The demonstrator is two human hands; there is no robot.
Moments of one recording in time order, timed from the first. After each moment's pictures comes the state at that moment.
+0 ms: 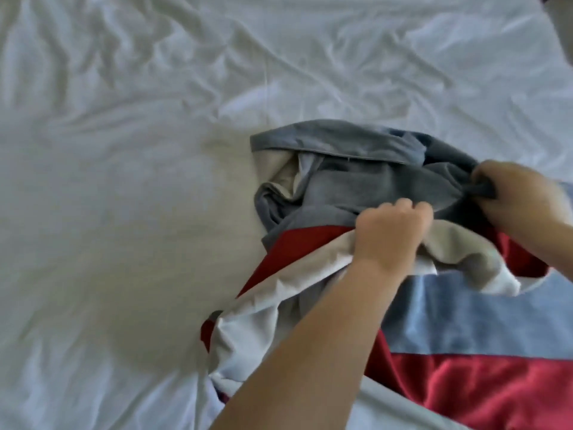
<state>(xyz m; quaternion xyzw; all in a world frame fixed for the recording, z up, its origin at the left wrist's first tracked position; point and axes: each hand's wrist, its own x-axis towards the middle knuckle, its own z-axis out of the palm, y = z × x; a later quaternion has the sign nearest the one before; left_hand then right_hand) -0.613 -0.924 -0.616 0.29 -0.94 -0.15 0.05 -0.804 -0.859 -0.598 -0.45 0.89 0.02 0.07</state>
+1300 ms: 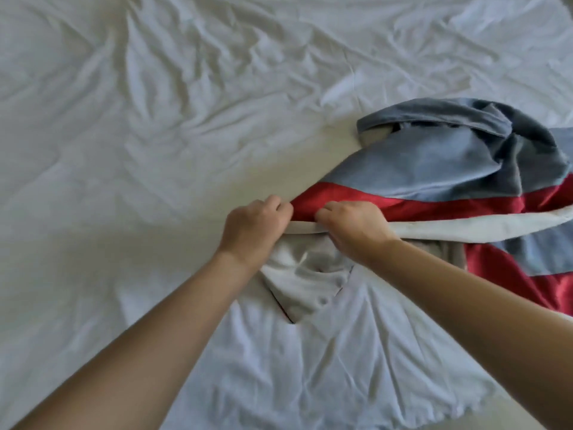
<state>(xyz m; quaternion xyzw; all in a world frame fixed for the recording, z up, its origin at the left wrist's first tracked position) -0.233 -1.110 -0.624 0.24 -0.97 -0.01 0.00 -0.383 -1.006 -0.630 -0.67 0.74 0.08 0.08</state>
